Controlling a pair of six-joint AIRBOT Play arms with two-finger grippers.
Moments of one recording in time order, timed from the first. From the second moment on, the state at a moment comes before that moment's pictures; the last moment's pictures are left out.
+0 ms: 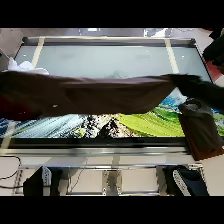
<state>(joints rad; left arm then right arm) 0.77 -0.57 1.09 0.42 -1.19 -1.09 -0.10 -0.55 1.11 -0.76 0.97 1.28</state>
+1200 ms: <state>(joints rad) 0.06 -1.39 1.38 1.20 -0.82 -1.38 -0.10 -1.32 1.33 -1.08 0.82 1.38</state>
